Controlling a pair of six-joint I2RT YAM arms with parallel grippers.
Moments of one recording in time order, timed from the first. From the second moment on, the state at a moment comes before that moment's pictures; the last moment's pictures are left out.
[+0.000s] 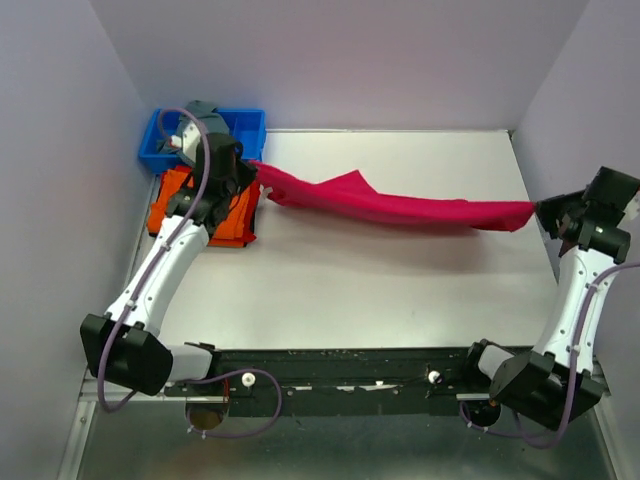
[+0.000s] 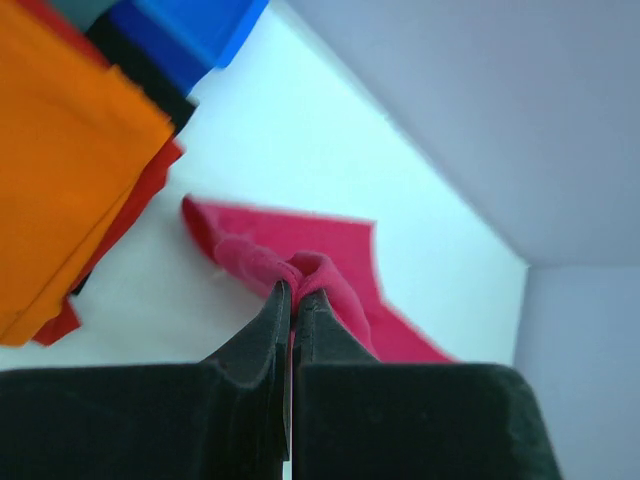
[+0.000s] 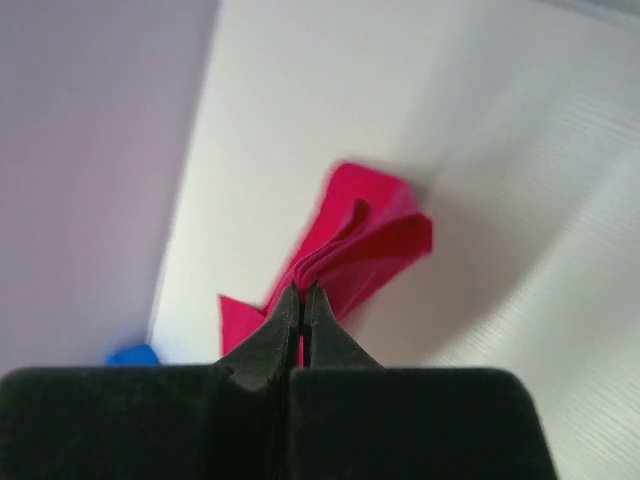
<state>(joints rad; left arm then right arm) -0.29 1.30 1.19 -0.38 -0.25 -0.96 -0.52 1.11 1.16 -0.74 -0.08 0.85</state>
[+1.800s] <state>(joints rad) -0.19 1.47 0.91 0.01 -0.13 -0.98 -0.53 1.63 1.16 -0.48 -0.52 0.93</state>
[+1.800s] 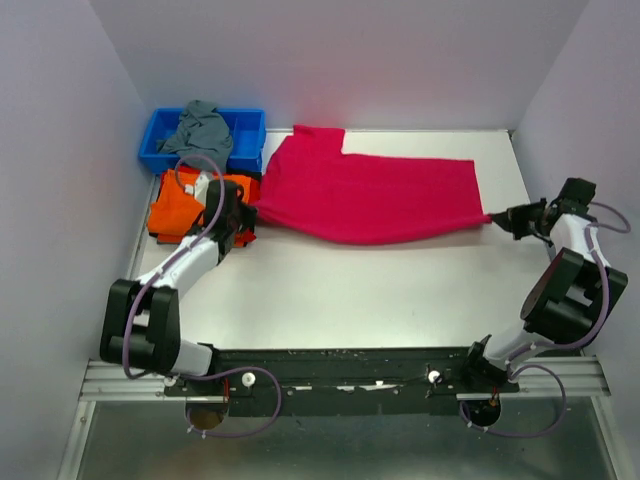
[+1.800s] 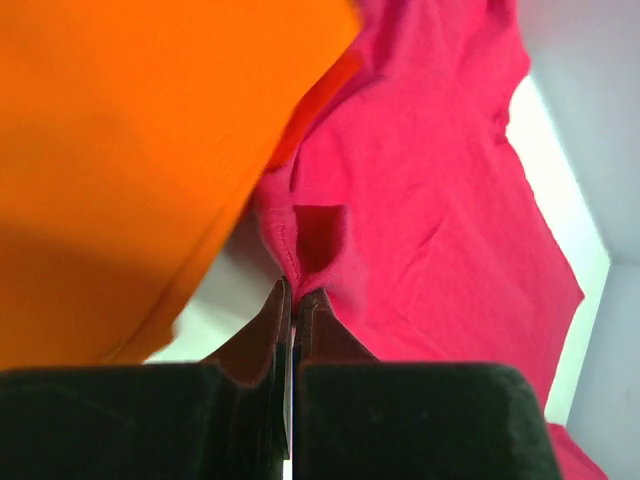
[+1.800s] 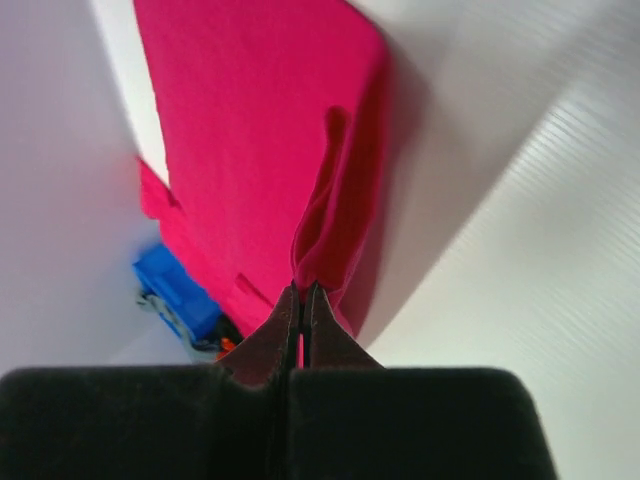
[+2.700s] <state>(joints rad) -0.22 0.76 0.32 -0.21 -0.10 -0.93 -0.60 1.05 0.54 -0.61 -0.04 0.77</state>
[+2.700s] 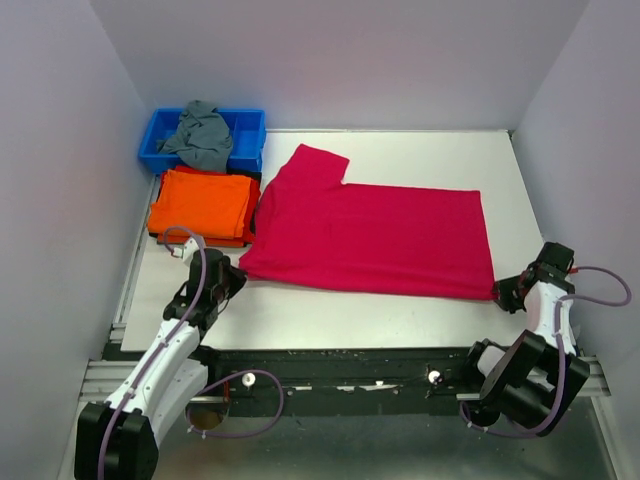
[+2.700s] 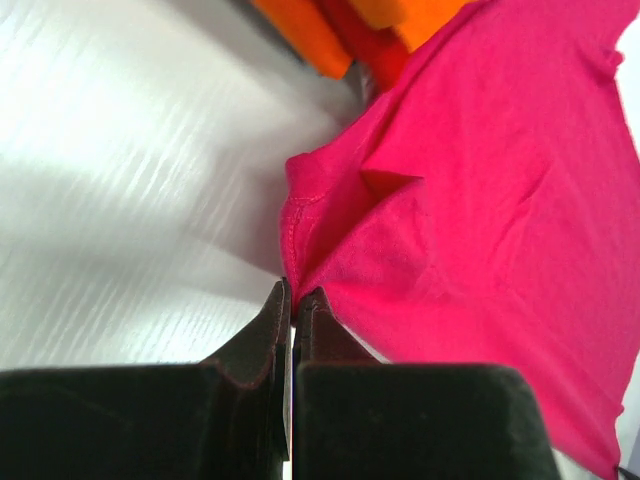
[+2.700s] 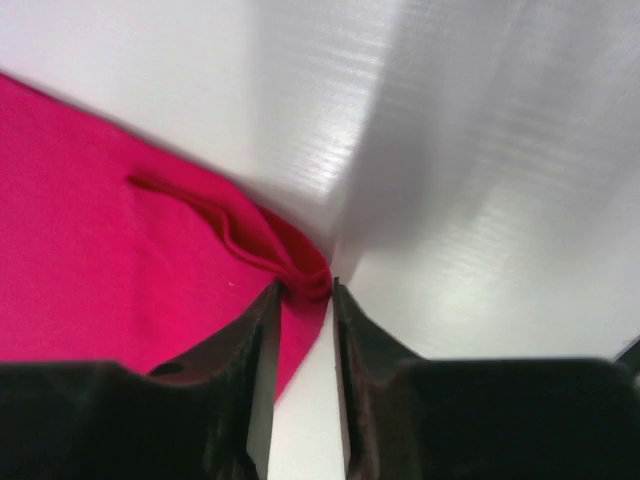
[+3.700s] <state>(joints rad) -0.22 1.49 1.01 0.00 0.01 -0.69 -0.19 1.17 0.76 -0.26 -0.13 0.60</state>
